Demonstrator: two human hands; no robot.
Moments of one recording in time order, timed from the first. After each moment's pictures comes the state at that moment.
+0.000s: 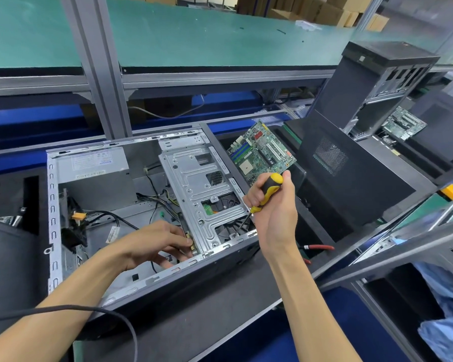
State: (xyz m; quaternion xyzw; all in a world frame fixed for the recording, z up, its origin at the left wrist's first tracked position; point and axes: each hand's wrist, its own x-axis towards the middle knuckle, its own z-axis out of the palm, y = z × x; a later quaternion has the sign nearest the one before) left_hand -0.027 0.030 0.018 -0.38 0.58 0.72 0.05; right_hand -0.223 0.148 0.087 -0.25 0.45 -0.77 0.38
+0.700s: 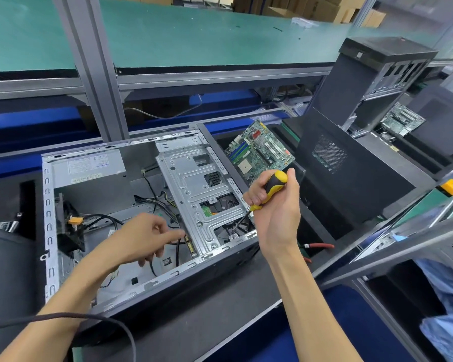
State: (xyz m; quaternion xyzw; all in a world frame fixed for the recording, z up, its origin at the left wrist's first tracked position) left_hand -0.017 0.032 0.047 -0.45 0.74 0.49 0.01; right_hand -0.222 0.147 0.093 -0.26 0.42 -0.79 0.37
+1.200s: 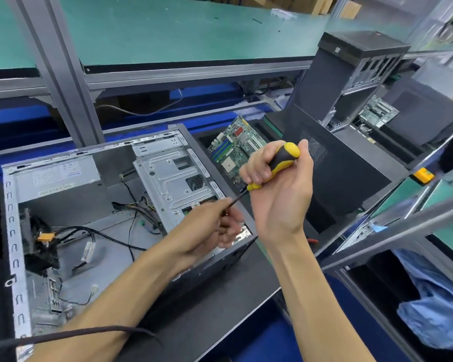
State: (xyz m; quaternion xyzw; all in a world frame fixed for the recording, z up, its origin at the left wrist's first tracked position) left_hand -0.132 0.081 0.085 -0.27 0.45 0.85 -0.08; right_hand -0.229 0.143 0.154 -0.30 0.35 -0.82 0.34
